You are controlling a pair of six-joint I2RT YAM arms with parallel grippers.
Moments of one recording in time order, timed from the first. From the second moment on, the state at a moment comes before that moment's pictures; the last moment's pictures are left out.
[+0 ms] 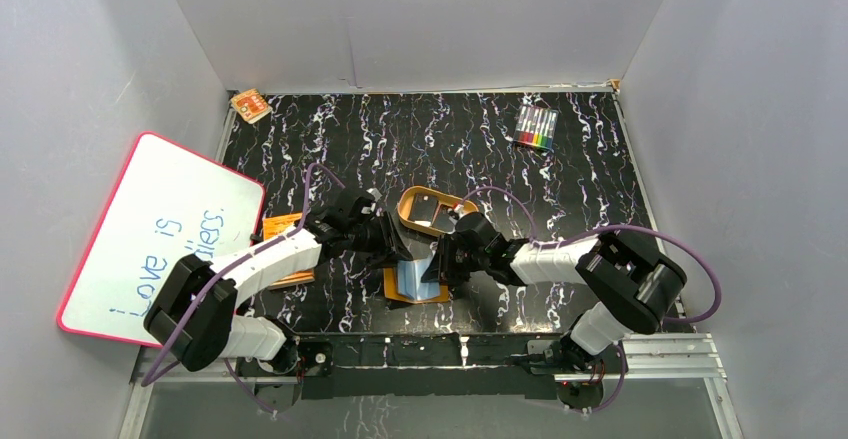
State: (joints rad) left arm -0.64 1.33 0.69 -0.29 0.33 -0.94; right arm 0.88 1.54 0.54 0.23 -0.30 0.95
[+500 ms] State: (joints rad) left arm -0.64 1.32 0.68 -0.29 0.32 -0.93; right arm 0.85 1.54 0.48 0.33 -0.33 0.99
